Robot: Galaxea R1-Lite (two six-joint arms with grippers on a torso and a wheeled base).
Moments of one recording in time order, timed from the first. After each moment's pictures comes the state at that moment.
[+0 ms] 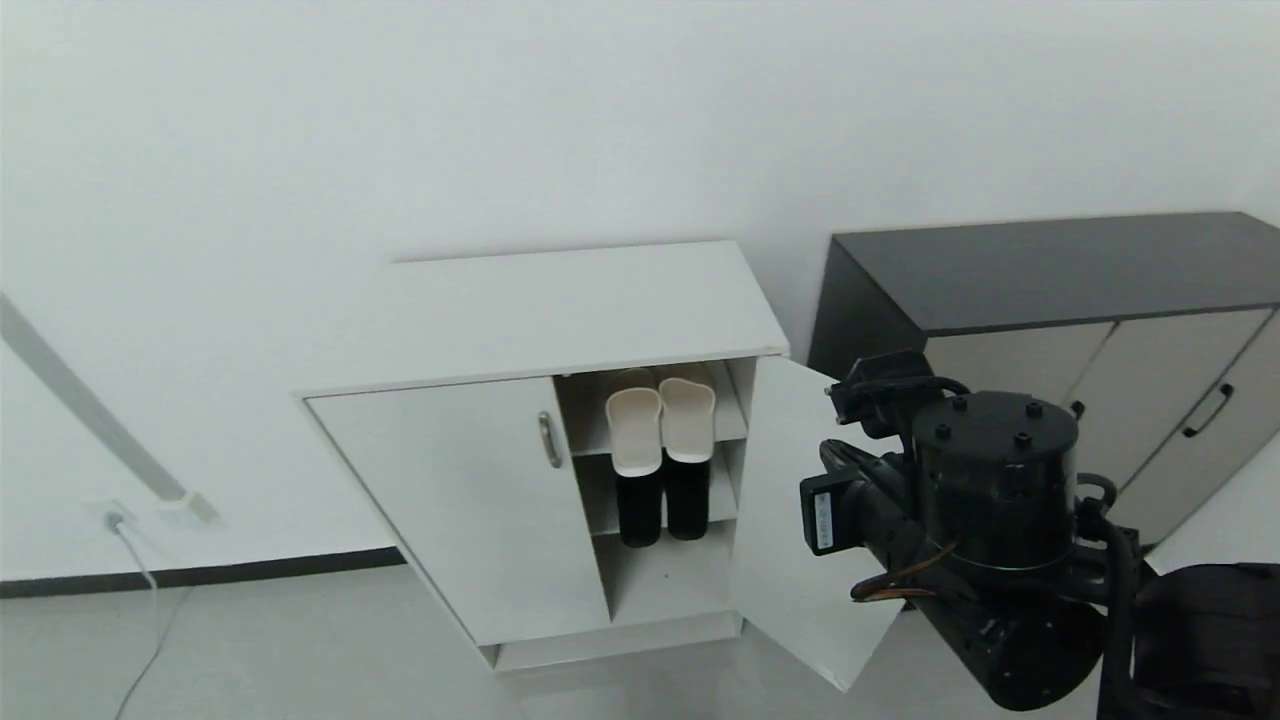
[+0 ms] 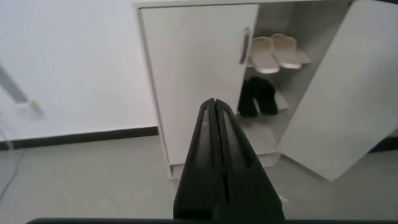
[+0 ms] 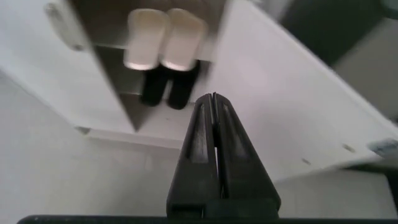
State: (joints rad) left arm 0.00 0.00 0.00 0.00 0.00 0.00; right arm 0.90 1.73 -0.77 -0.72 -0.71 0.07
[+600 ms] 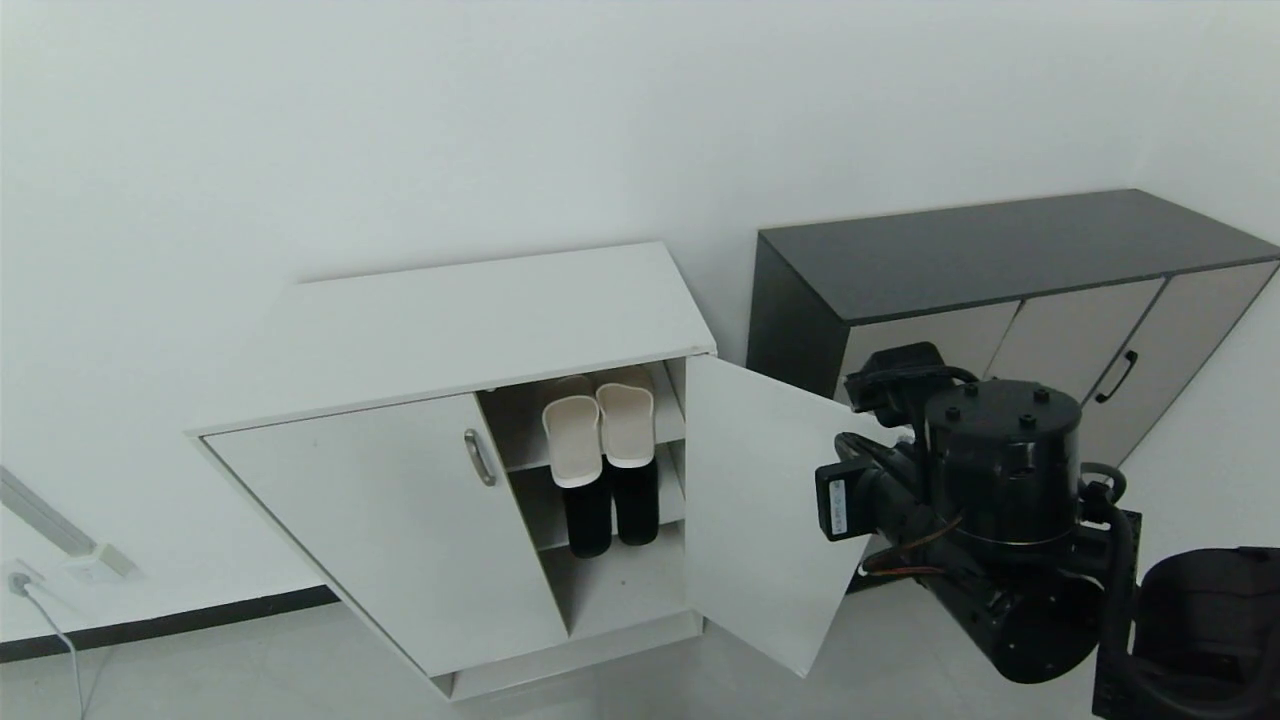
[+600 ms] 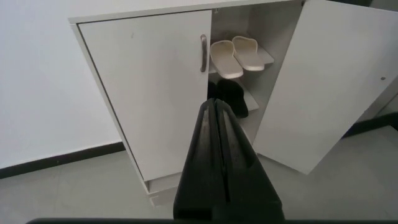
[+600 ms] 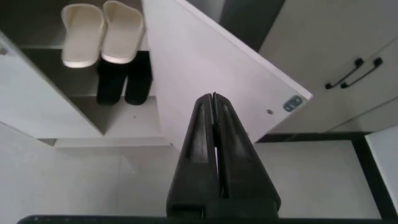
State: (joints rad) left arm 0.00 0.00 0.00 0.00 0.00 0.00; right arm 0.85 1.73 -0.77 -0.72 -0.69 0.06
